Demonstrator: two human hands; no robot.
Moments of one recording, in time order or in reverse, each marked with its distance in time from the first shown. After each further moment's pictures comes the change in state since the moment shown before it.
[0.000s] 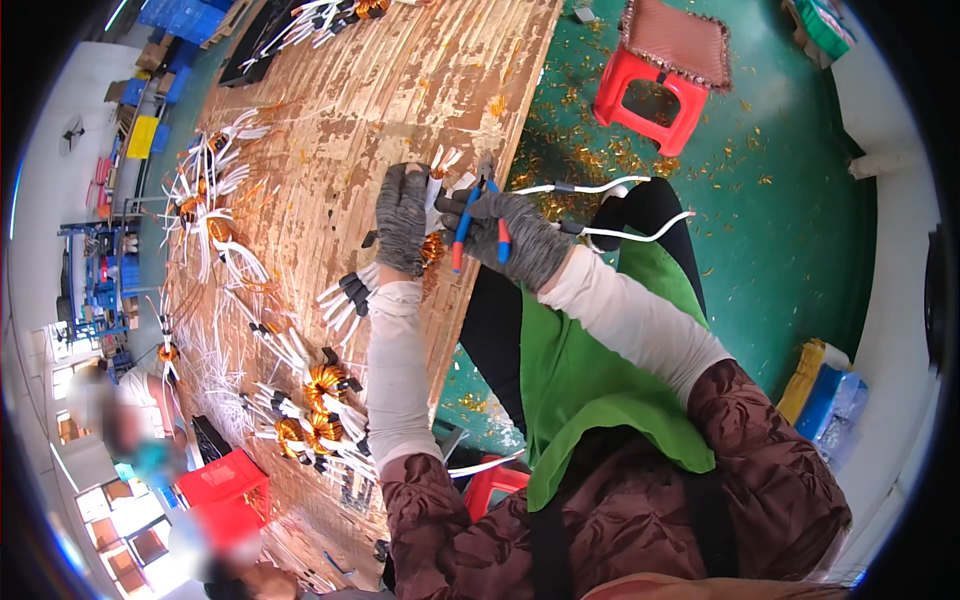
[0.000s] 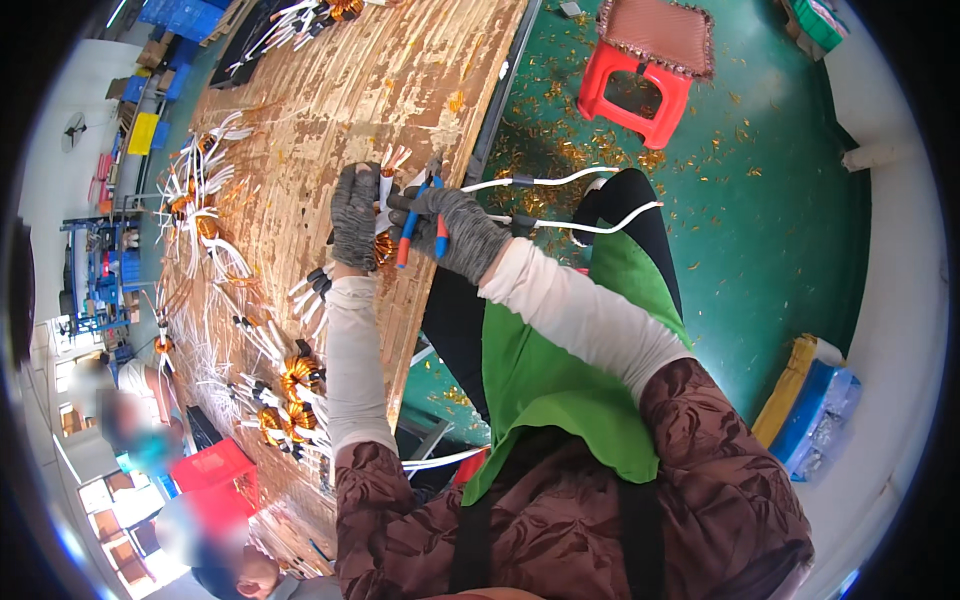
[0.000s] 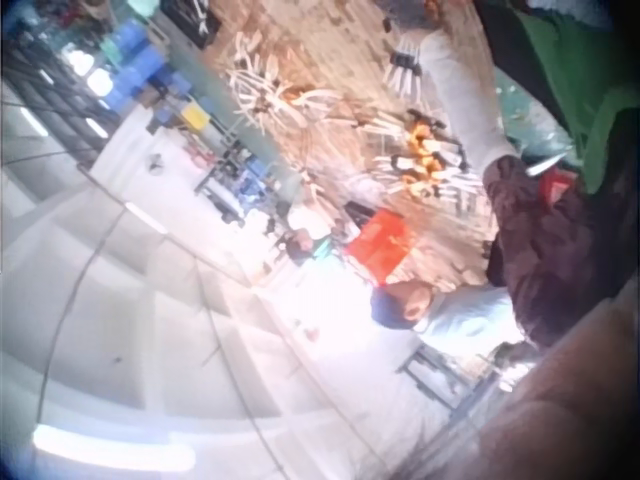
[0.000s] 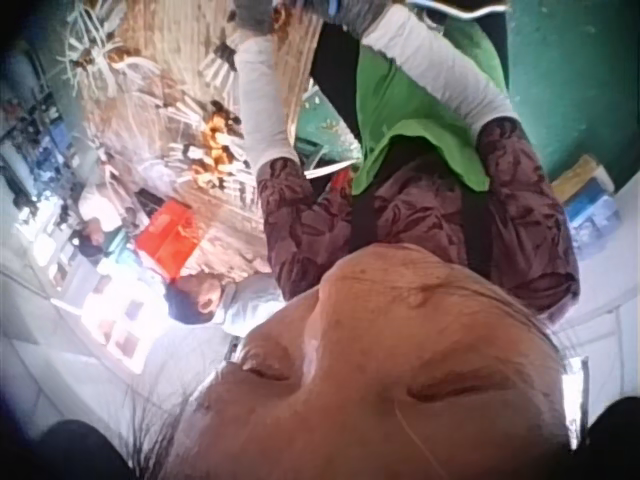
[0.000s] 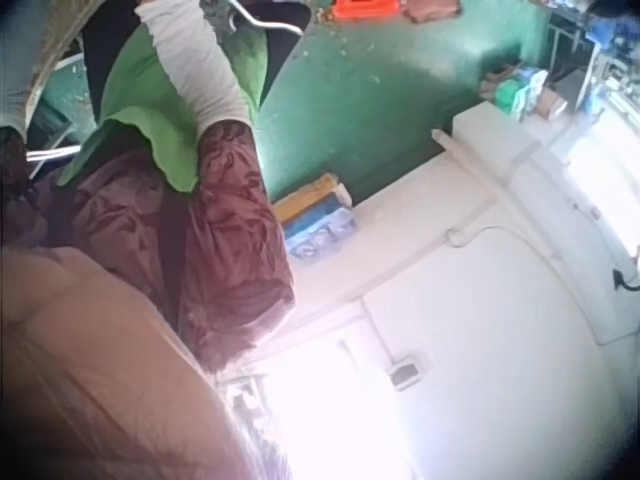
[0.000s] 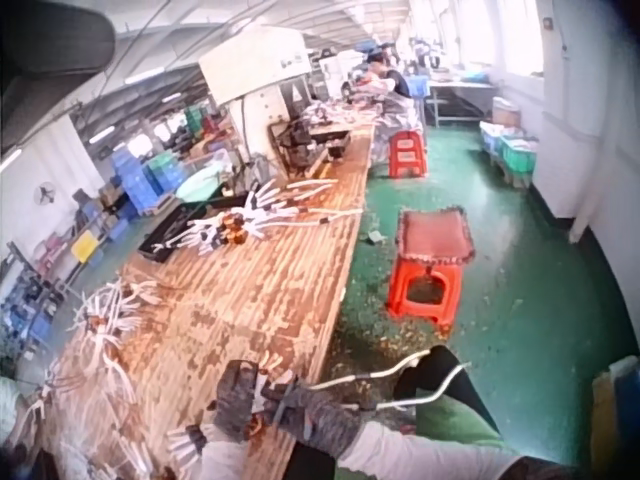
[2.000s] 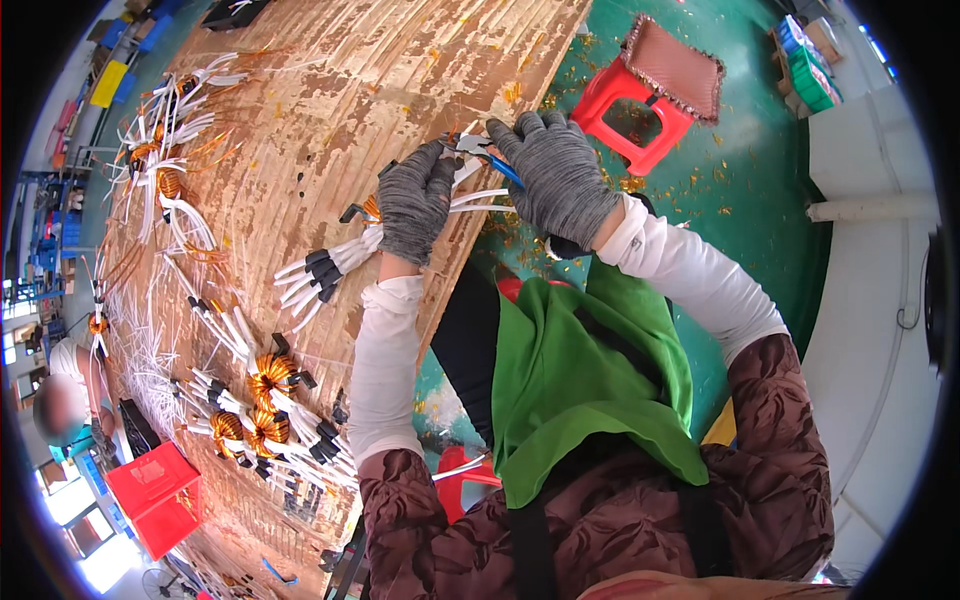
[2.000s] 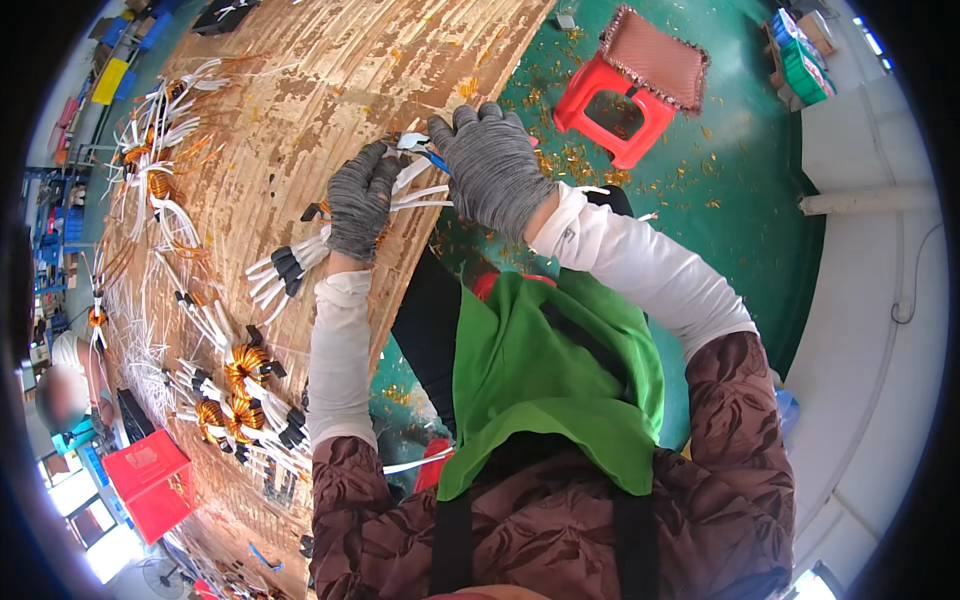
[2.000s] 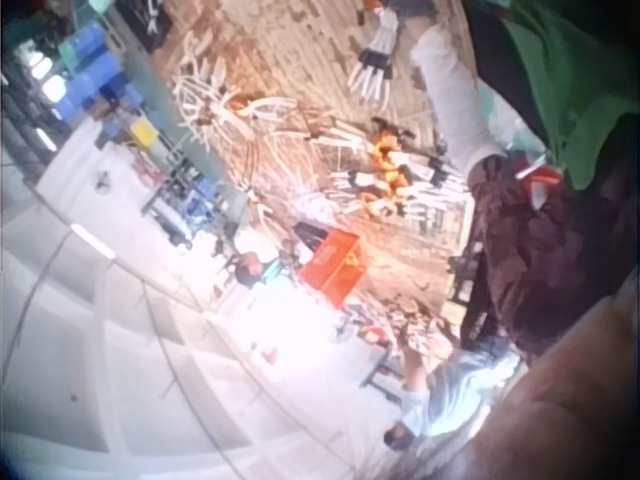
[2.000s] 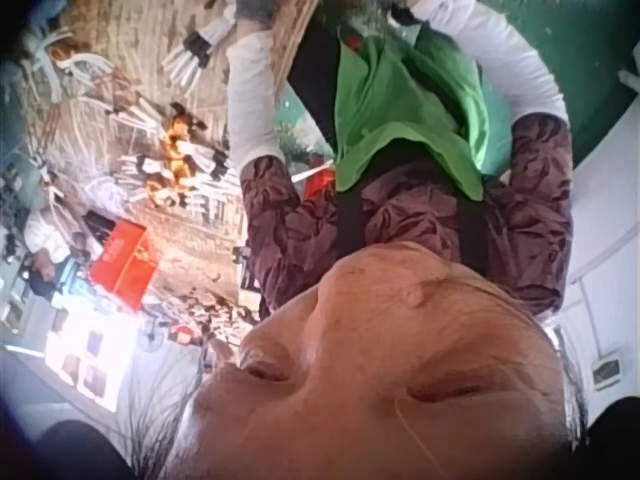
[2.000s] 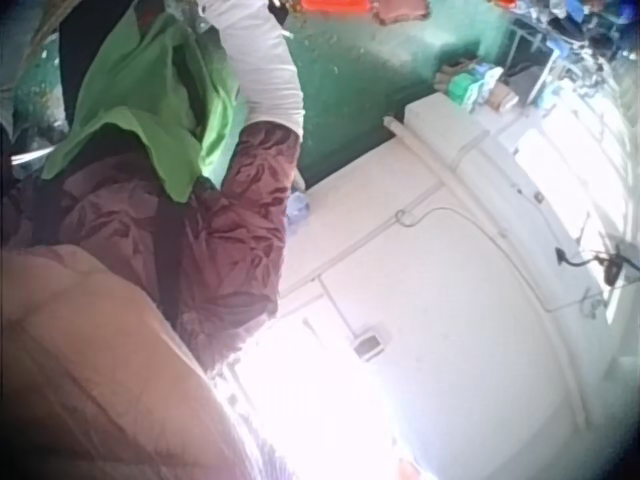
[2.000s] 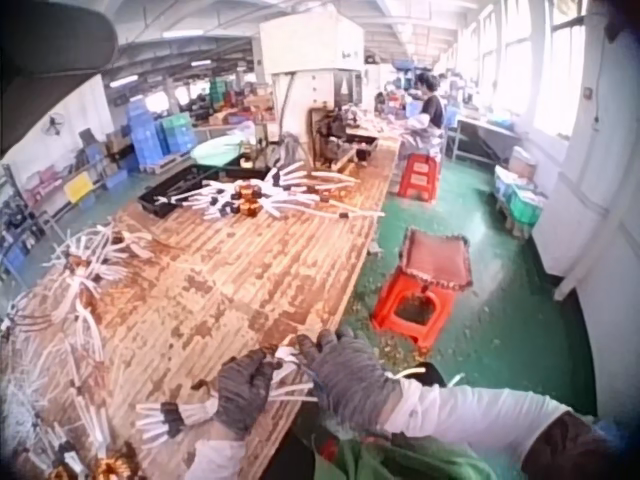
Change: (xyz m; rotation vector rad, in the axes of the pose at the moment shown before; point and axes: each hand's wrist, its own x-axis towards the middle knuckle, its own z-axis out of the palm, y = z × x) left_hand -0.010 -0.013 0.001 0.634 -0.009 0.397; right_hand -0.006 -0.052 0.041 -2.864 0.120 -0.698
